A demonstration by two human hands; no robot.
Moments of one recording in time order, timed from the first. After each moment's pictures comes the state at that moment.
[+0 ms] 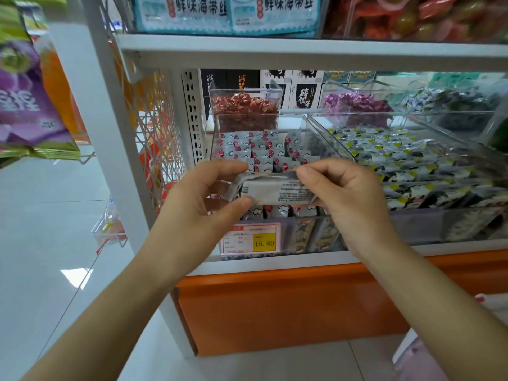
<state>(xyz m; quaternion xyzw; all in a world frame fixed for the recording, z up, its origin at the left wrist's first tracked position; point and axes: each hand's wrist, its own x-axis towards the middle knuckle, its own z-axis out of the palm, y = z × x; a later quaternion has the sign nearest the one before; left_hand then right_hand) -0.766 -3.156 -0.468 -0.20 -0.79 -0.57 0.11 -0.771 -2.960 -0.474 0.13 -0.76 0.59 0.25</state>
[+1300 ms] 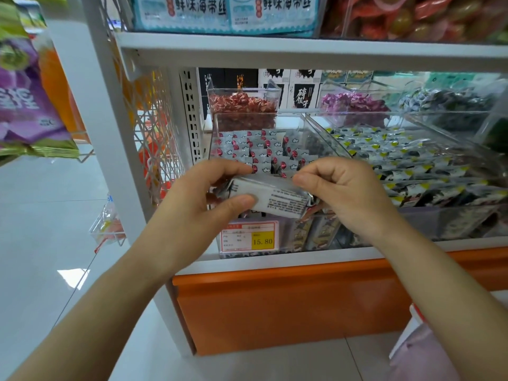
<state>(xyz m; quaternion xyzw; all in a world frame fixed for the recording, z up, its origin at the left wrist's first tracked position) -0.769 -3.158 -0.463 -0.24 -0.83 -0.49 0.12 -0.769 -2.952 -0.458 0.20 -0.81 0.53 0.16</state>
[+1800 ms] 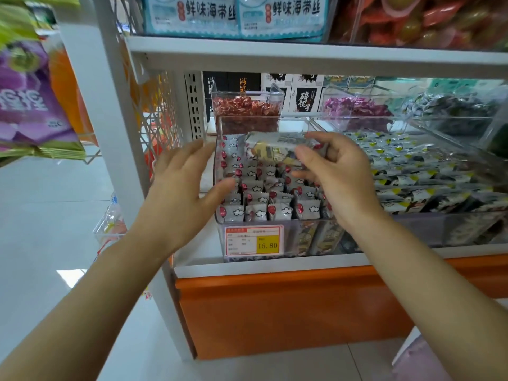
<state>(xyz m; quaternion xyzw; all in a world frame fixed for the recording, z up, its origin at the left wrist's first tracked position) -0.807 -3.178 -0.471 -0.17 -0.92 -0.25 0.24 -0.806 -2.966 -0.462 0.08 -0.72 0.64 0.24</state>
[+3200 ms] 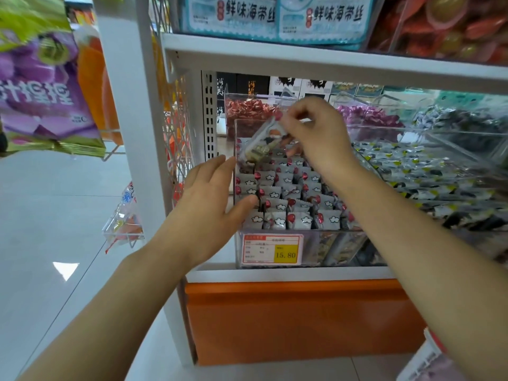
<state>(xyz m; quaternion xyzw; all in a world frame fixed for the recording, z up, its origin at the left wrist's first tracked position) -0.806 -3.177 -0.483 -0.18 -0.92 -0.28 0.21 -0.860 -3.000 -0.424 0.14 -0.81 0.53 0.23</state>
